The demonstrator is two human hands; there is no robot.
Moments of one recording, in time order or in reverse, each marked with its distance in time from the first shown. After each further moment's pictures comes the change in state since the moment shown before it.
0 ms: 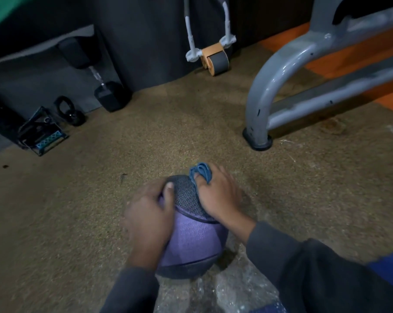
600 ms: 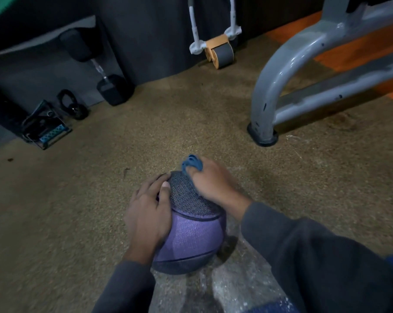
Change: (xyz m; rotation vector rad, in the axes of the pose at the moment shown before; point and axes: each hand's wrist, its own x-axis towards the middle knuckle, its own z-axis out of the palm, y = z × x) left_hand 0.007 -0.013 -0.003 -0.018 -0.093 0.014; right_hand 0.029 -0.015 0.008 0.026 -0.199 -0.053
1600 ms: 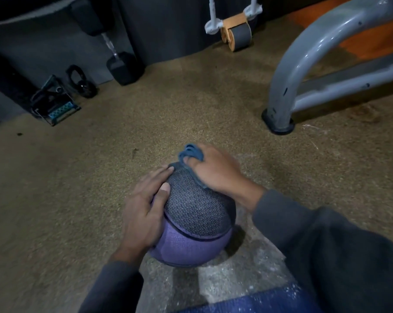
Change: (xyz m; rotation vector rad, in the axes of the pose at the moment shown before) left_hand -0.021 -0.049 -0.015 -0.254 -0.039 0.210; right_hand -0.018 -0.022 0.001 -0.053 -0.125 -0.205
